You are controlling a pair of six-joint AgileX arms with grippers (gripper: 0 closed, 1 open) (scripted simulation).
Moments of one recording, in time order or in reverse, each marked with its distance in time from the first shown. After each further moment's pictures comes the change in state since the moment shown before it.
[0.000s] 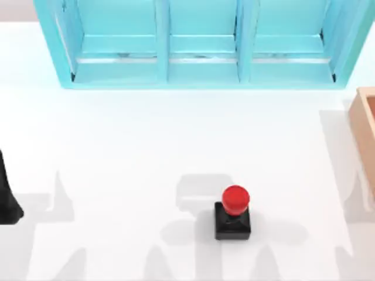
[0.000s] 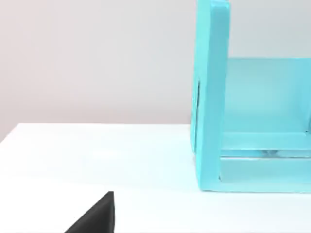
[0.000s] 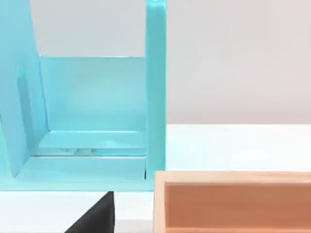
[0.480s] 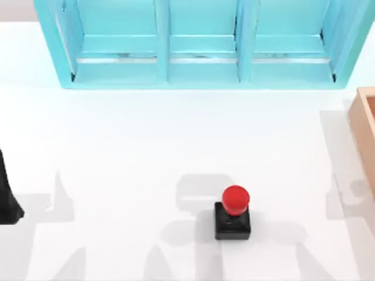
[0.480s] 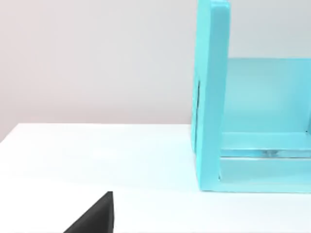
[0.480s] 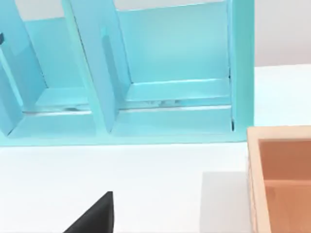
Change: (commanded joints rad) left arm 0.000 0.000 0.000 0.000 0.000 0.000; right arm 0.177 0.220 0.220 -0.185 0.005 0.148
